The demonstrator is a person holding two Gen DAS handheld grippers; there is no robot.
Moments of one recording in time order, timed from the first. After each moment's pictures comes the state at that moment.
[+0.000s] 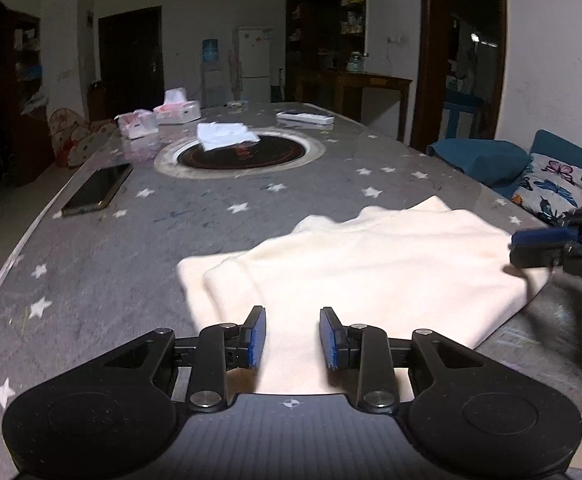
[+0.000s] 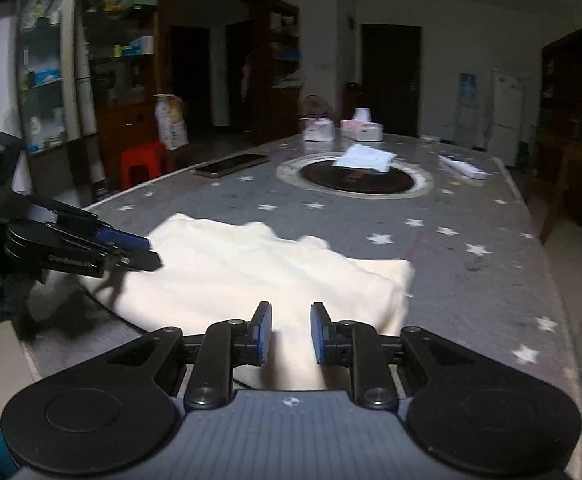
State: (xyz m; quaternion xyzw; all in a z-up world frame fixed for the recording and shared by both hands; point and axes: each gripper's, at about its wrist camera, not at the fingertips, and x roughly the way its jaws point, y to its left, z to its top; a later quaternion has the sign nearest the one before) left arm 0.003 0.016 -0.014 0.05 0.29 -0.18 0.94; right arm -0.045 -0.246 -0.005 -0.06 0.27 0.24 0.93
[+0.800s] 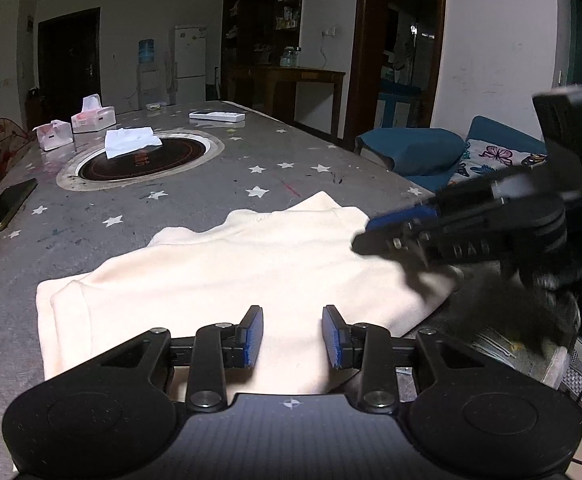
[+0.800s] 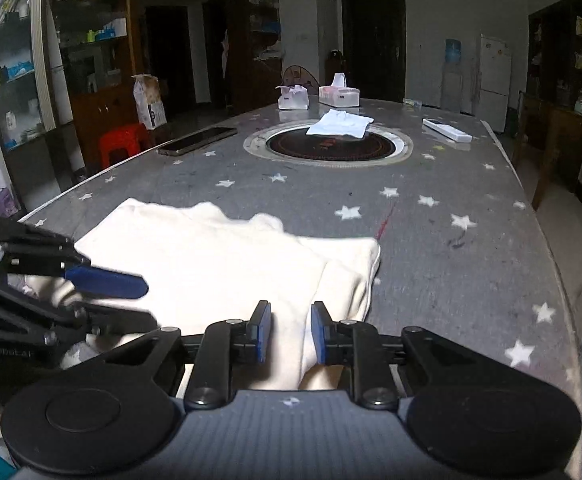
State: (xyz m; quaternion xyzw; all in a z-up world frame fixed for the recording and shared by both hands) left arm -0.003 -0.057 -0.023 0.06 0.30 -0.27 0.91; right arm 0.010 -0.250 -0.014 -0.06 0.31 0.23 0.92
